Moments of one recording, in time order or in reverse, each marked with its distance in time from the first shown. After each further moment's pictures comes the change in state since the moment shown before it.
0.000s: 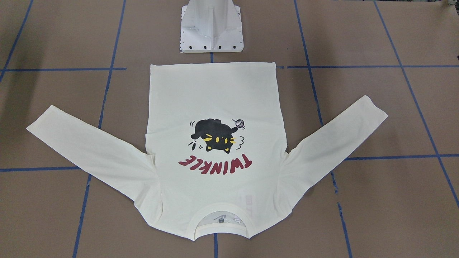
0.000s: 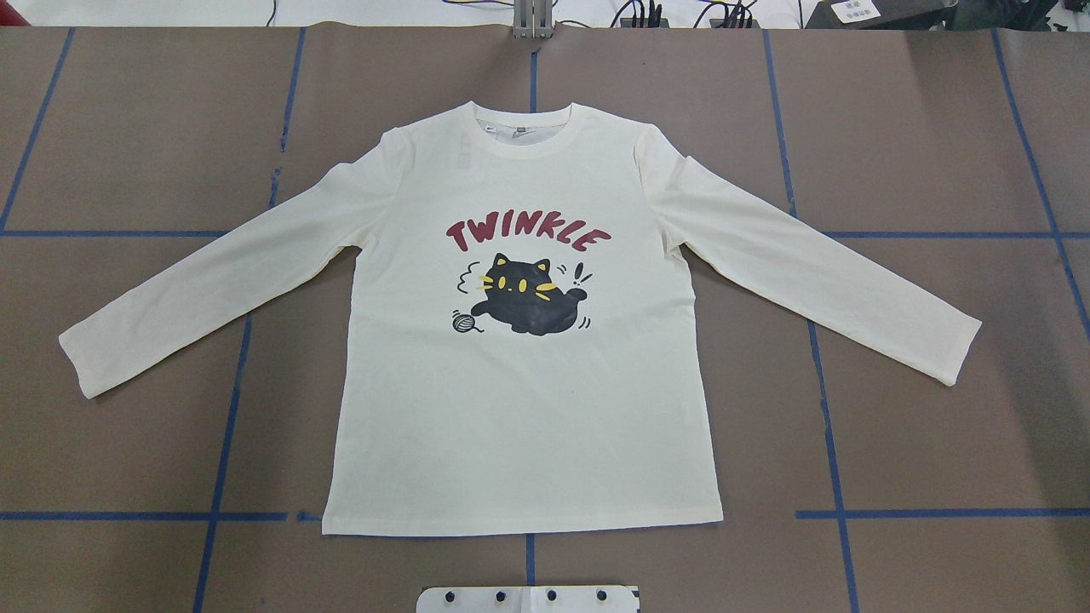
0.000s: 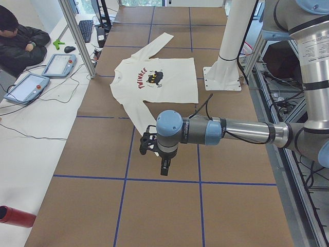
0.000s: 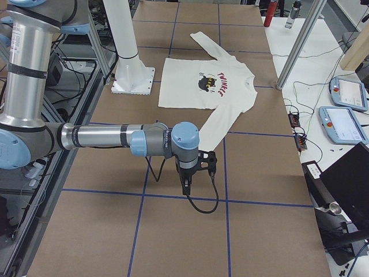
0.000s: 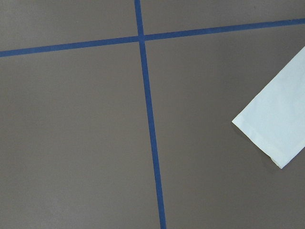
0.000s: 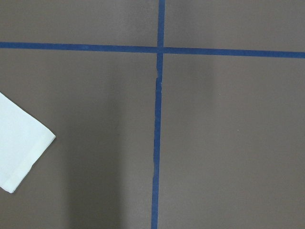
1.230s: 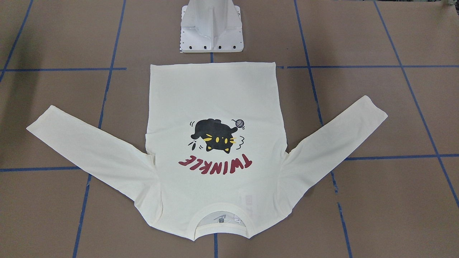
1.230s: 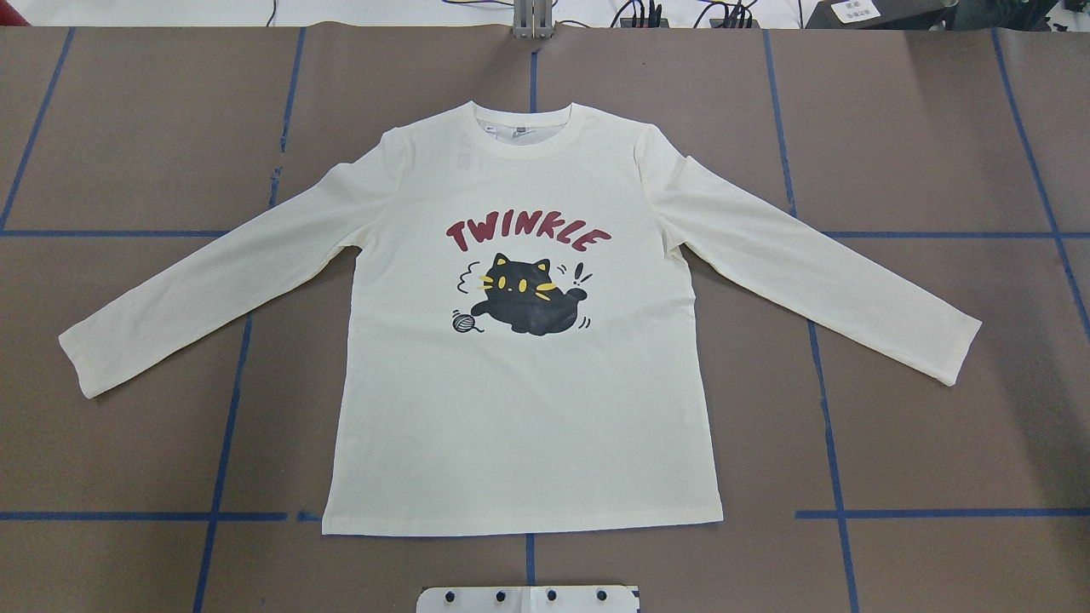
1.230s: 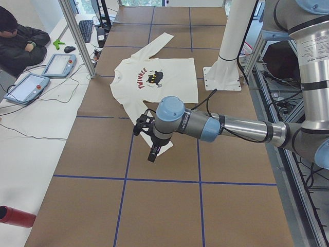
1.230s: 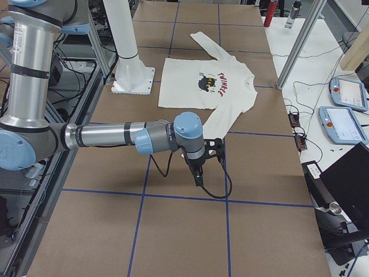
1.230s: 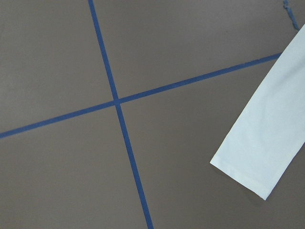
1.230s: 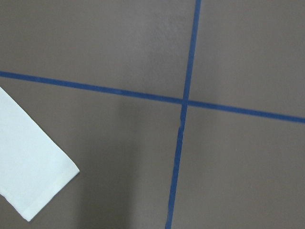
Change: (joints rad) left arm 0.000 -0.032 -0.017 -0.306 -0.002 -0.002; right arm -0.008 0.036 0.000 0.220 0.002 0.015
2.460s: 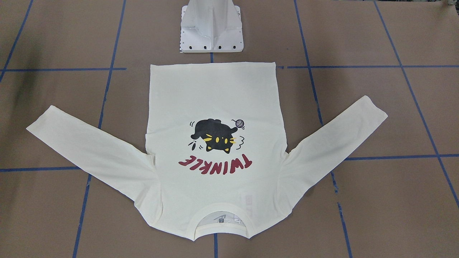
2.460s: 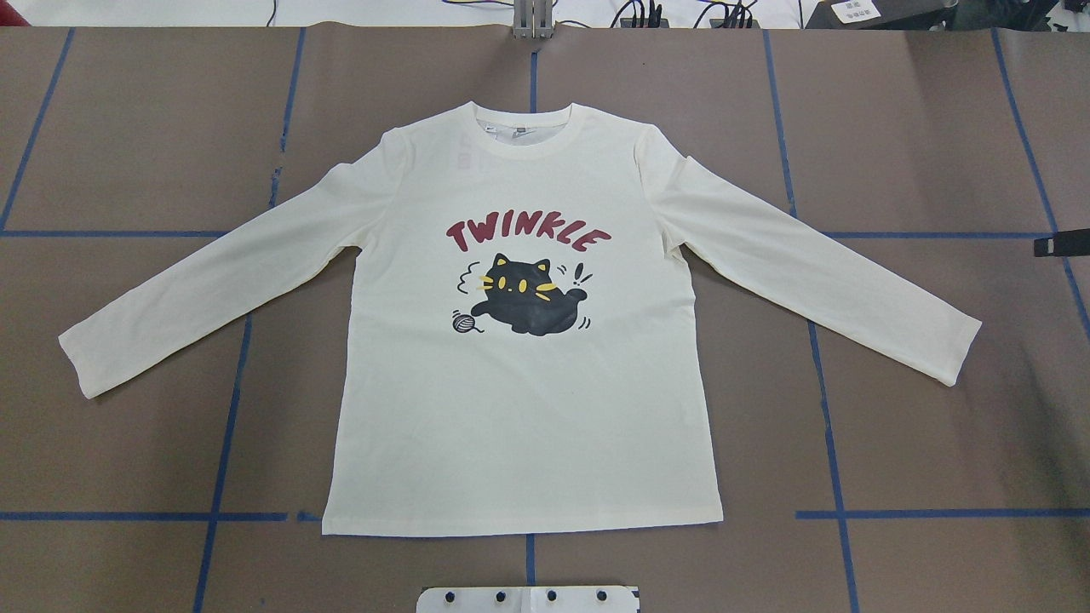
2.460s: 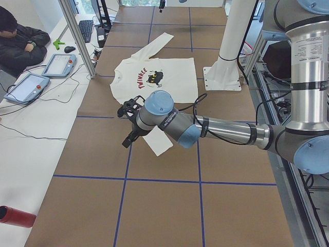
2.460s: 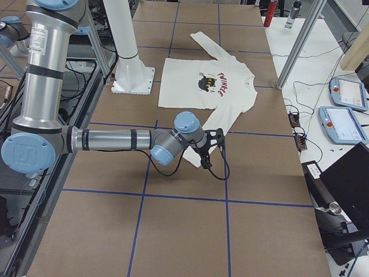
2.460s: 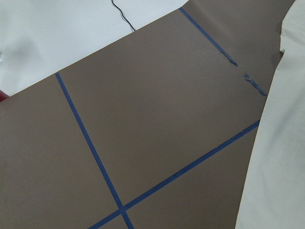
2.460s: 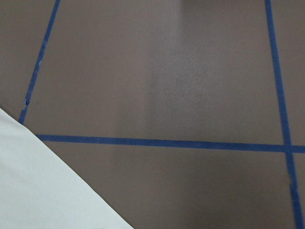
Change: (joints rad) left arm -0.003 -0.121 0.119 -0.253 -0.007 -0.007; right arm -0.400 0.002 -0.158 0.658 -0.228 0.747
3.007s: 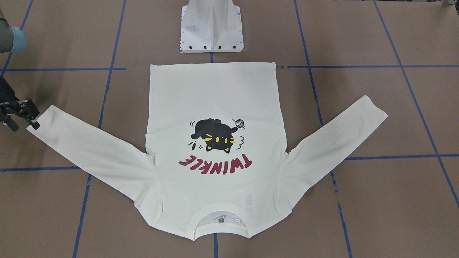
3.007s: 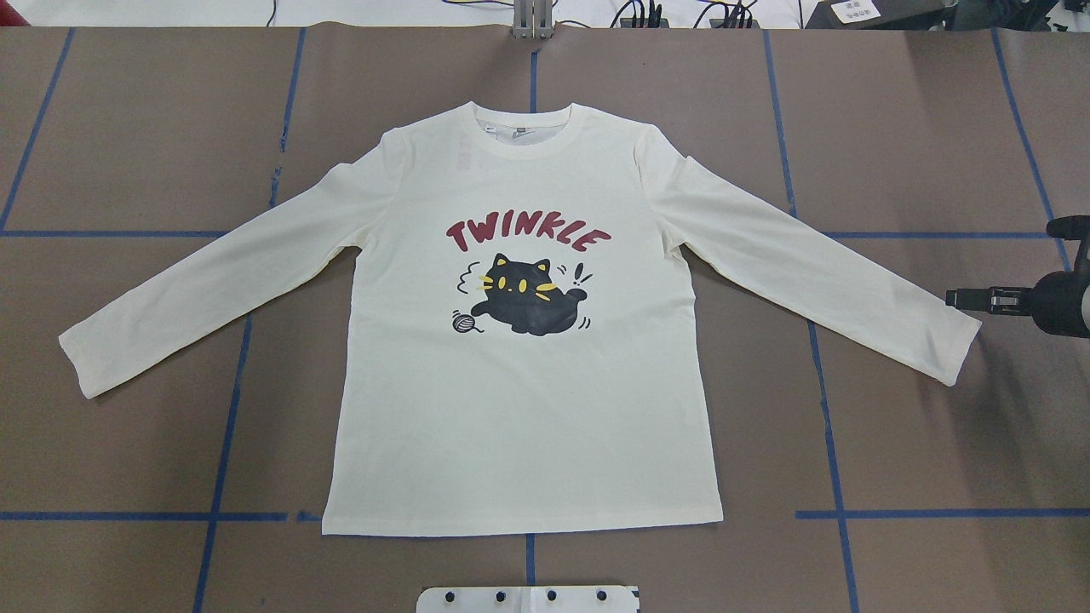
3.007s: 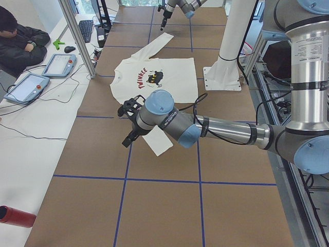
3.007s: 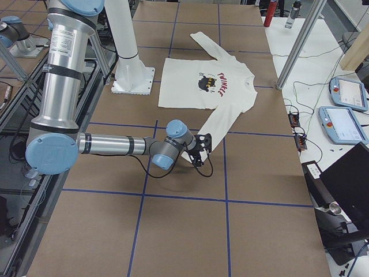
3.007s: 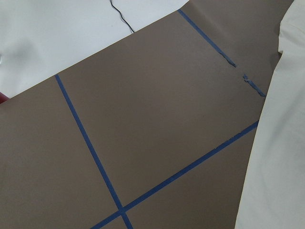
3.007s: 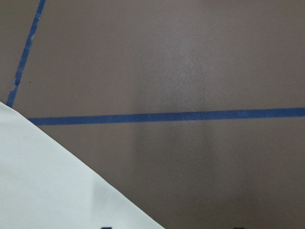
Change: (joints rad) left arm 0.000 0.000 -0.003 -0.003 0.000 0.000; right arm -0.257 -0.011 -0.110 0.217 -0.215 0.232
